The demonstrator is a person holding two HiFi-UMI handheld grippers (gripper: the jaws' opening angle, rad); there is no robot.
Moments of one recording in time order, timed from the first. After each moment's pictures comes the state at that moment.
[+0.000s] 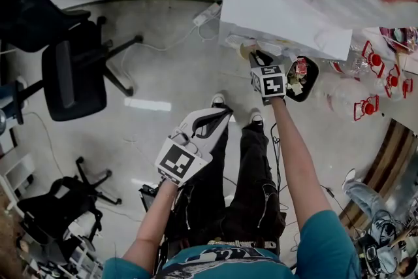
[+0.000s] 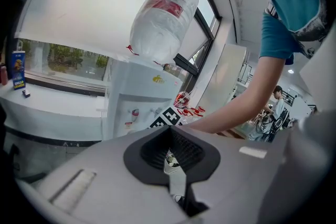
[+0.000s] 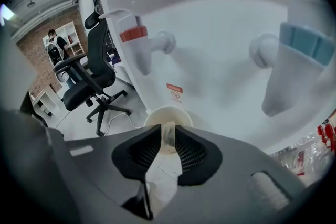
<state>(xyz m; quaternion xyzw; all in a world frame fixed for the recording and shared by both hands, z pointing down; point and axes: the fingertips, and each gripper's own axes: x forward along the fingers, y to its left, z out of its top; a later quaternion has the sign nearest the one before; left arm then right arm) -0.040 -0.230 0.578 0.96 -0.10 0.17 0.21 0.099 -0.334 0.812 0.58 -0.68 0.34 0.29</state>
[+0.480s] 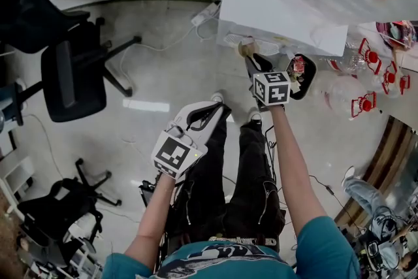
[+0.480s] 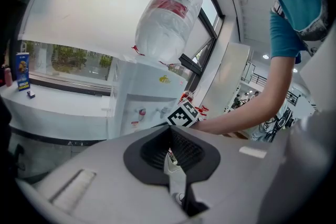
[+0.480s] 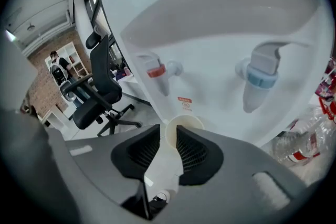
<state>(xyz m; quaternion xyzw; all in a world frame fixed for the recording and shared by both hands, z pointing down) -0.055 -0.243 0.587 0.95 -0.13 0.18 0.21 0.080 -0.320 0.768 0.59 -0.69 0.37 0.21</state>
